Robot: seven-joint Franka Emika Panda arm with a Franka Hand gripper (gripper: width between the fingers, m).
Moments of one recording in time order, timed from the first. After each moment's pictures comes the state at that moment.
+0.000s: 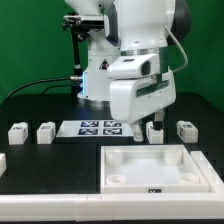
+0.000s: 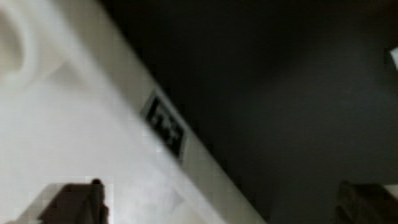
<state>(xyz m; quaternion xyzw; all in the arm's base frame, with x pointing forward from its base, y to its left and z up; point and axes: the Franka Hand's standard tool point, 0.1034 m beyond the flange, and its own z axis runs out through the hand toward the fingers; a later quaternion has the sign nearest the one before) 0.458 0.082 0.043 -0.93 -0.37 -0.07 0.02</state>
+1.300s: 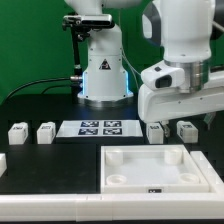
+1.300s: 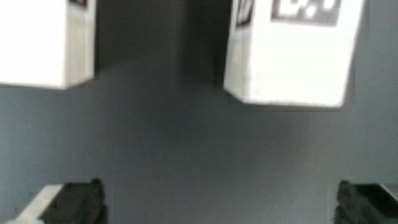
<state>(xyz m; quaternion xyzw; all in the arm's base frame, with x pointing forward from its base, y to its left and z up) 0.431 0.166 0.033 -0.99 -0.07 0.13 0.05</state>
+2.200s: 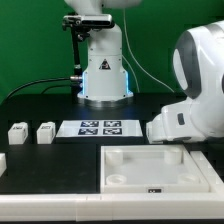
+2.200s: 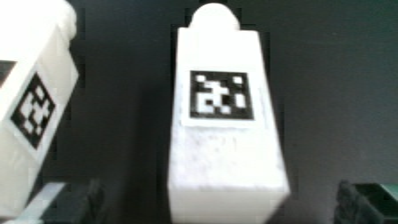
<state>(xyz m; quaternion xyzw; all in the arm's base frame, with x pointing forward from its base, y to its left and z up) 0.396 0.180 0.004 -0.89 -0.04 0.46 0.02</state>
